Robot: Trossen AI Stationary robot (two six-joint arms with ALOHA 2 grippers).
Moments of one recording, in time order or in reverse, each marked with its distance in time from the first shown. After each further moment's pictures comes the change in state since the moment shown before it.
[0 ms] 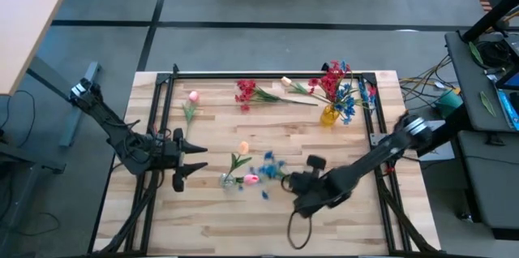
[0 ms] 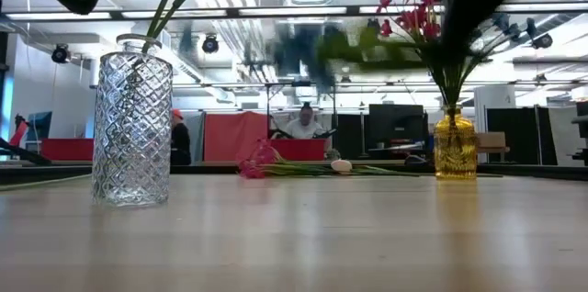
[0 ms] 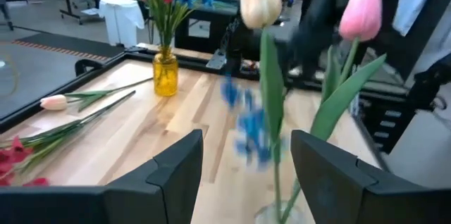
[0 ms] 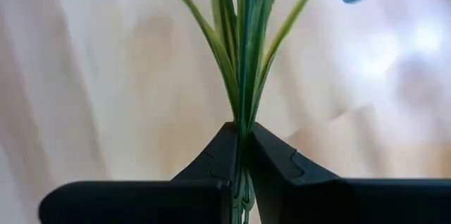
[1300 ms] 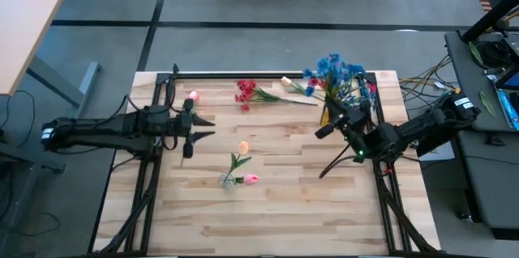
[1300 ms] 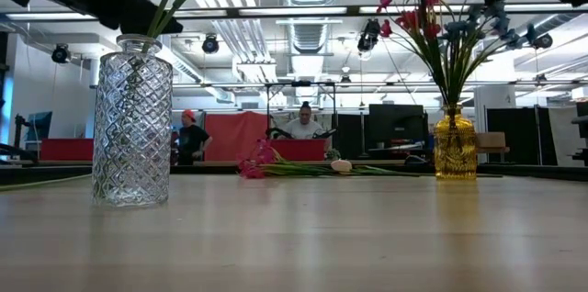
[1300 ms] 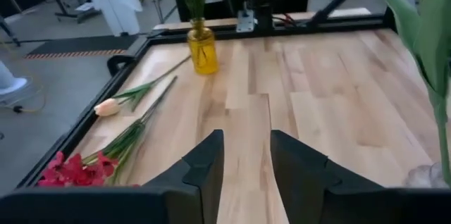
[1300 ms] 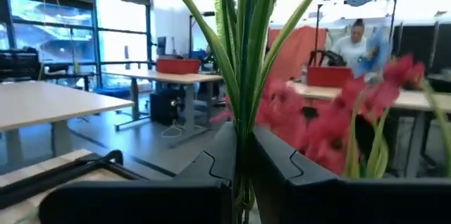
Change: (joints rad) left arm 0.844 -0.121 0.000 -0.165 0.844 0.458; right arm -0.241 -0.614 -0.960 2.340 0.803 -1.409
